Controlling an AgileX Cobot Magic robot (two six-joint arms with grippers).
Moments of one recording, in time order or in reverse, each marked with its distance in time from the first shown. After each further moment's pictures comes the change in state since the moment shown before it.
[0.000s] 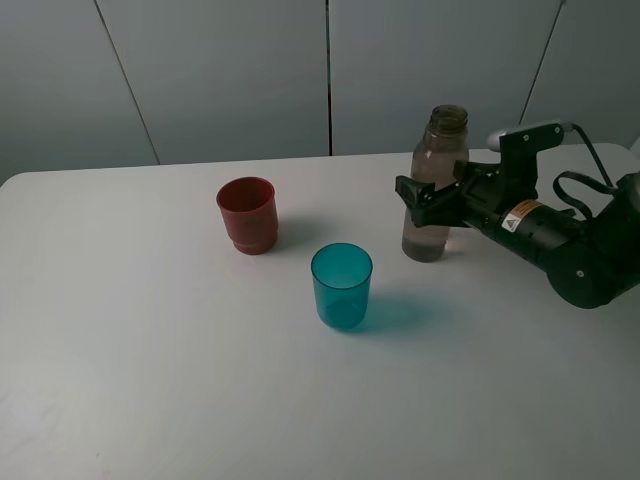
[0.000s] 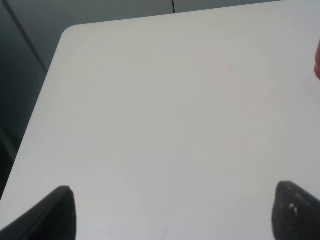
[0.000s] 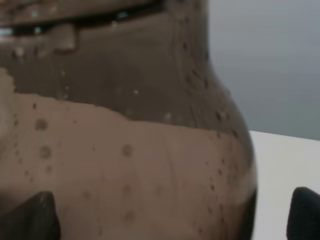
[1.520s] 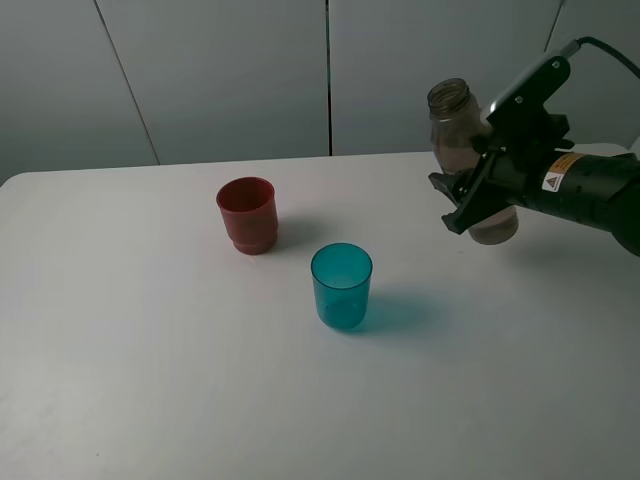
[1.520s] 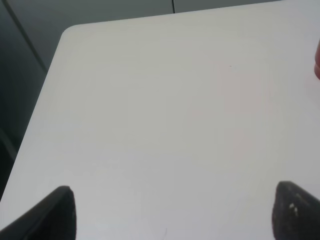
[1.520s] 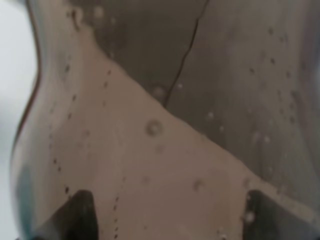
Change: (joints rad) left arm 0.000 0.000 0.000 0.000 0.000 0.000; right arm 0.002 -0.437 0.050 -0.054 0.586 -0.430
